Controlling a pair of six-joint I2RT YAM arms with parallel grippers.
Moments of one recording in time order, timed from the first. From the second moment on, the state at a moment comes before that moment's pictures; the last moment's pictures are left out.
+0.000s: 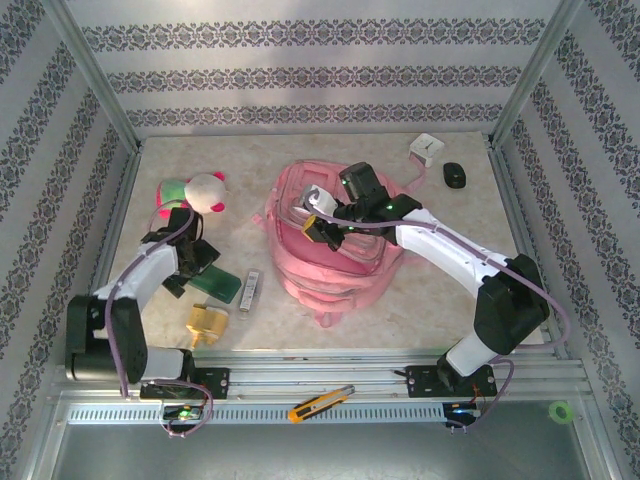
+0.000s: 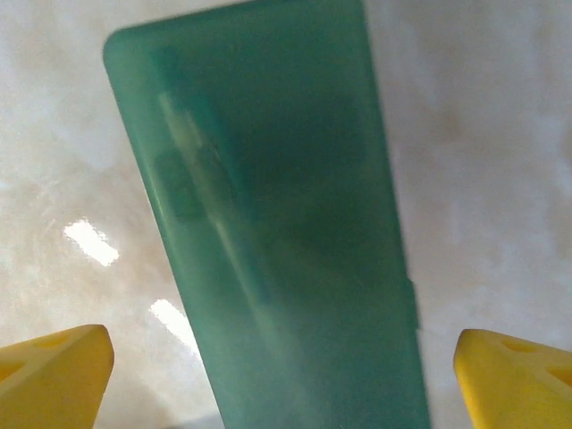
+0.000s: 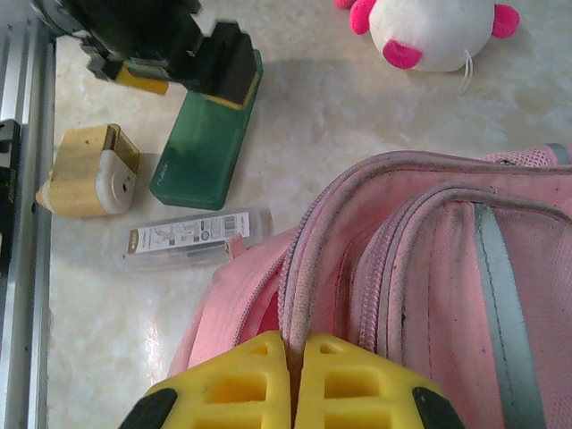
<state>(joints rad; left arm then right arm) 0.00 1.39 0.80 -0.75 -0.11 -0.93 0.62 1.58 1.27 -0.45 -0.59 -0.34</state>
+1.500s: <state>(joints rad) -0.46 1.22 1.02 -0.73 0.00 -1.29 0.49 1.56 1.31 -0.34 -0.67 0.39</state>
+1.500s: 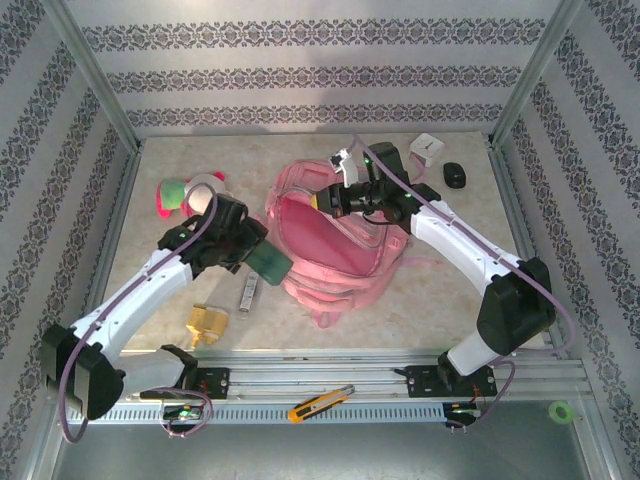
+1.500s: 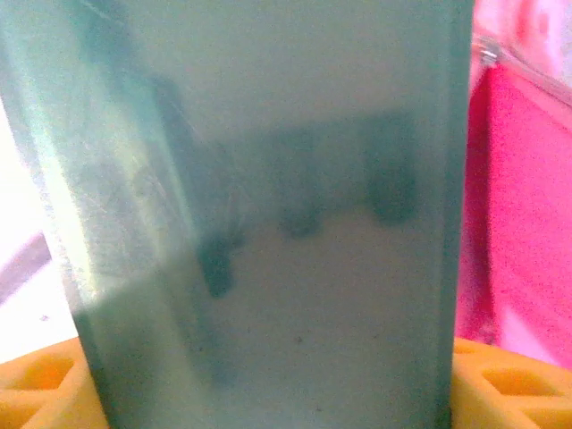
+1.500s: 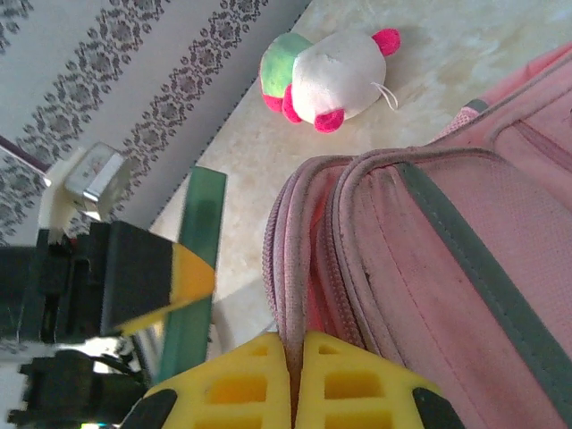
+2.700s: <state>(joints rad) -0.55 1.40 1.02 -0.36 0.05 -1.27 0.46 1.63 1.39 -0.34 -0.72 0.55</state>
